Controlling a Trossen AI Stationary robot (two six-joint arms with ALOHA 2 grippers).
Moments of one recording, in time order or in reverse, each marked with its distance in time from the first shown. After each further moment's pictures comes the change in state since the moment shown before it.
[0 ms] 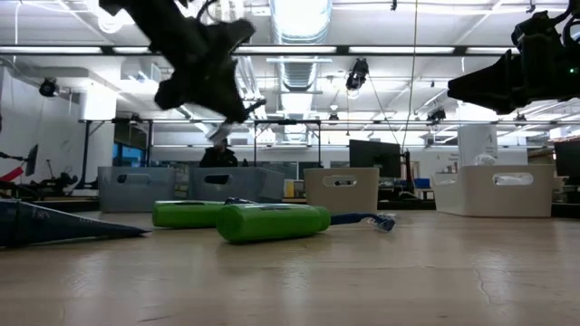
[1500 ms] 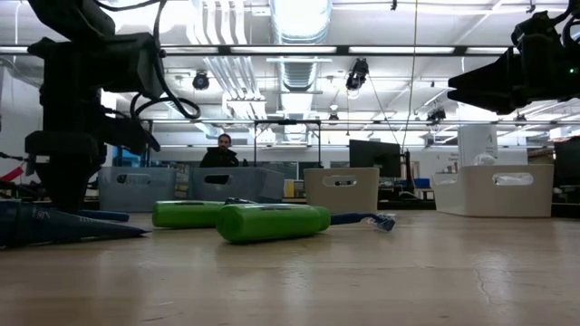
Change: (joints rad) left arm -0.010 -0.020 -0.354 -0.391 0.366 0.141; right arm 0.000 -0.001 0.000 0.000 0.000 0.002
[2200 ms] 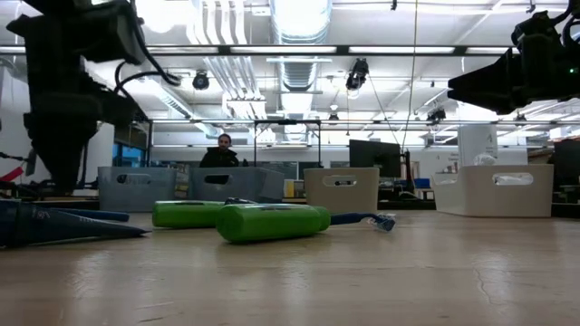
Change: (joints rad) left arm 0.001 -0.292 -0.001 -0.131 -0.004 -0.185; right arm 0.000 0.000 0.000 0.000 0.000 -0.002
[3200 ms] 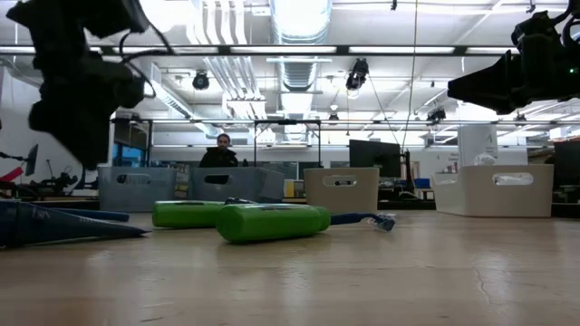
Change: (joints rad) left arm 0.000 -0.082 0.048 0.054 -0.025 -0.182; right arm 0.000 0.000 0.000 0.000 0.000 0.000
